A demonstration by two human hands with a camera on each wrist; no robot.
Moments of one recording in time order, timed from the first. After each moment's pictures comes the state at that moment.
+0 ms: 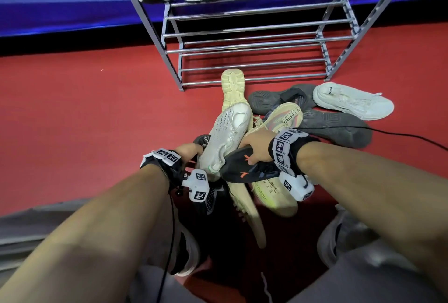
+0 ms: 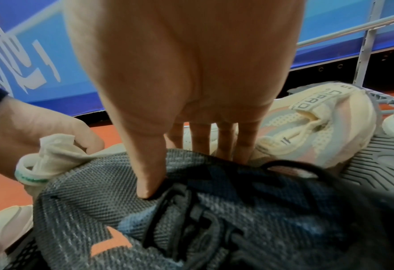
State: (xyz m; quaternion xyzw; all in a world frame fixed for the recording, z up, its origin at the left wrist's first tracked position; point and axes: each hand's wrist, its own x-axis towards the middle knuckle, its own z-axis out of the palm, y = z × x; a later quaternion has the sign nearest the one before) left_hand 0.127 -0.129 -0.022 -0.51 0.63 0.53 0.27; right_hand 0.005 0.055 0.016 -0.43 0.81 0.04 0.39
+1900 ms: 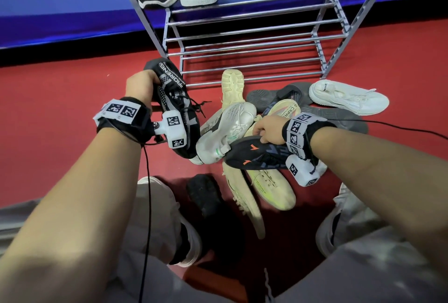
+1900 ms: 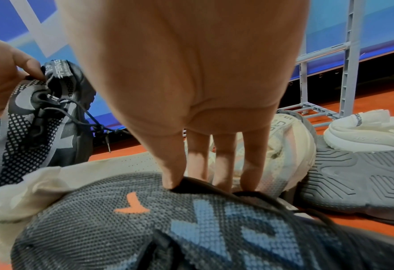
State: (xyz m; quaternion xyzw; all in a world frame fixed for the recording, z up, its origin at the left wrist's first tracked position) left_hand 0.083 -0.192 0.113 -0.52 0.60 0.60 -0.13; right_hand -0.018 0.088 0.028 -0.39 0.85 -0.02 0.35
